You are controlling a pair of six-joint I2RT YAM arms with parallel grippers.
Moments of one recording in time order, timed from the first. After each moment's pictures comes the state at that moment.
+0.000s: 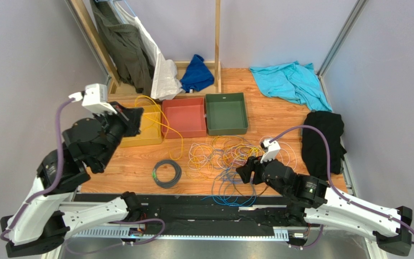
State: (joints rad) left arm -0.95 0.78 1.40 -0.78 -0.68 -0.53; right arm 1.15 0.54 0.49 -0.47 0.44 0.70
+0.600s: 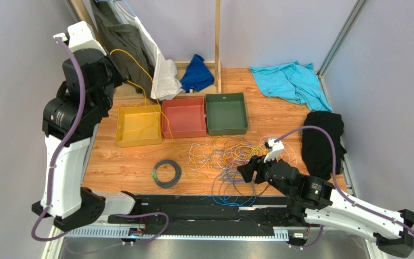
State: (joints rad) left arm -0.48 1.27 2.12 -1.06 -0.69 -0.37; right arm 1.15 0.49 0.50 -0.47 0.43 0.69
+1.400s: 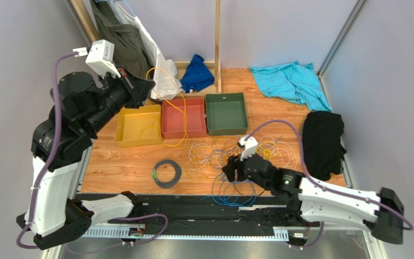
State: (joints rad) left arm -0.61 1.13 1.96 -0.97 -0.18 -0.47; right arm 1.15 0.81 0.50 -0.21 0.36 0.56
